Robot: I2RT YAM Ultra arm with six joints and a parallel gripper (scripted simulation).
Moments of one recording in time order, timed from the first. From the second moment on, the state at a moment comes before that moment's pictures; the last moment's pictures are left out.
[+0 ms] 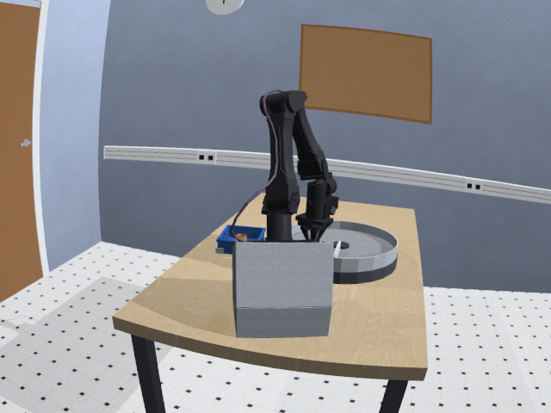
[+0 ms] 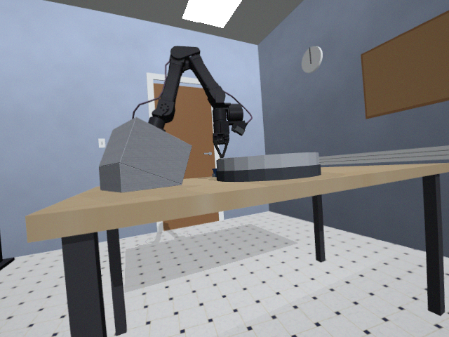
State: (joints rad) arm -0.28 1.51 0.68 -0.44 -0.23 0.15
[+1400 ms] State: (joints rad) arm -0.28 1.51 0.68 -0.44 -0.23 0.15
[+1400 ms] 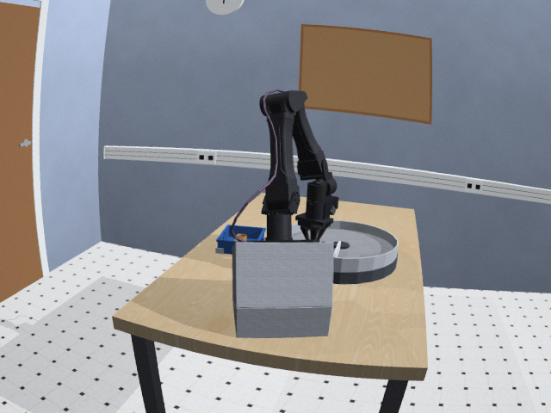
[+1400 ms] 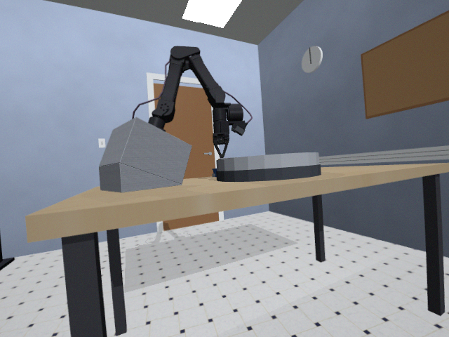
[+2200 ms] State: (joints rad) arm -0.28 1.51 0.70 -0.44 -0.23 0.15
